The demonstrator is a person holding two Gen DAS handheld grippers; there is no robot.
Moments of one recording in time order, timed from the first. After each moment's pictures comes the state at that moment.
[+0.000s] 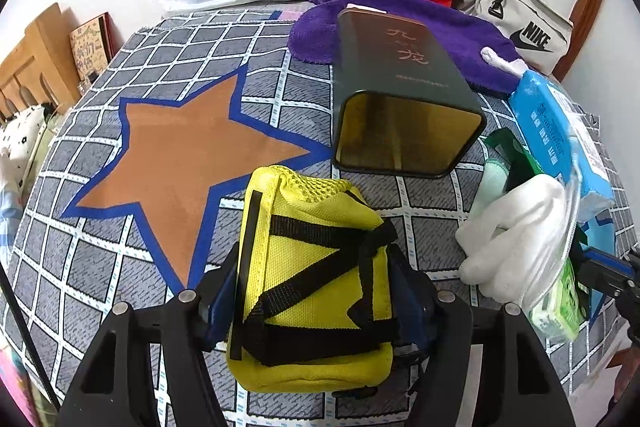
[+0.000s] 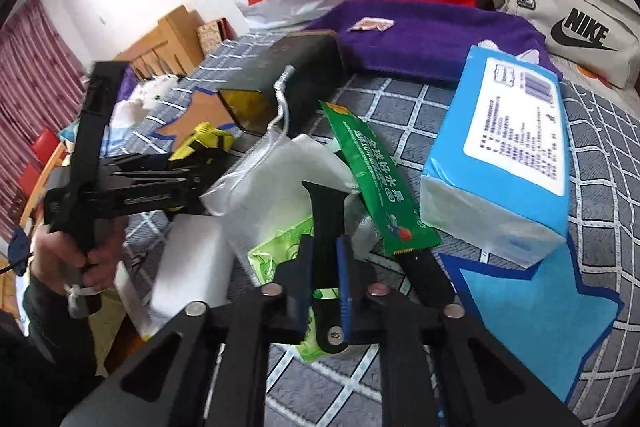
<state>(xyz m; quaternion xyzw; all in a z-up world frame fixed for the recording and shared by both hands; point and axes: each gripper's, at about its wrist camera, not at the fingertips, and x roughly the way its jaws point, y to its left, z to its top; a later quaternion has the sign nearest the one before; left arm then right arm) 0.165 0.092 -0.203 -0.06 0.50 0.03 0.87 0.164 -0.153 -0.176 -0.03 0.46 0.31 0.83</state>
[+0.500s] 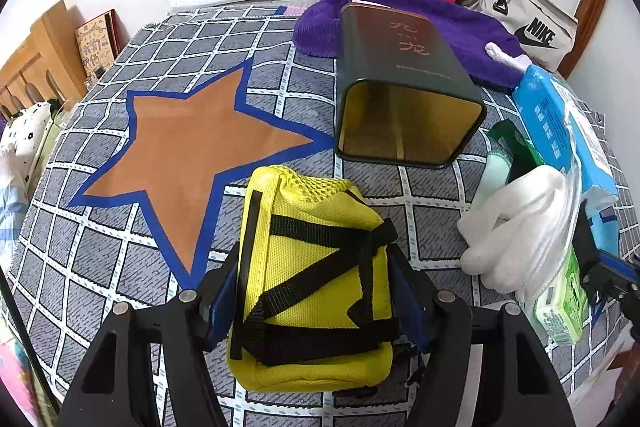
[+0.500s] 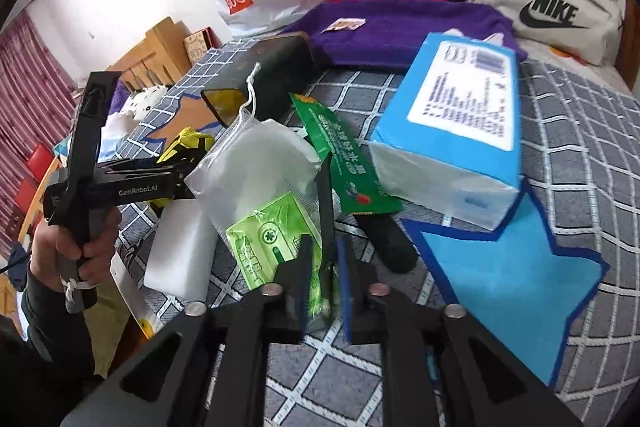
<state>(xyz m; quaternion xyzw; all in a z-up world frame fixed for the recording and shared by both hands) 0.161 0.088 -0.203 -0.05 0.50 0.04 0.86 0.166 -0.174 -0.190 -0.01 0.47 0.28 0.84</state>
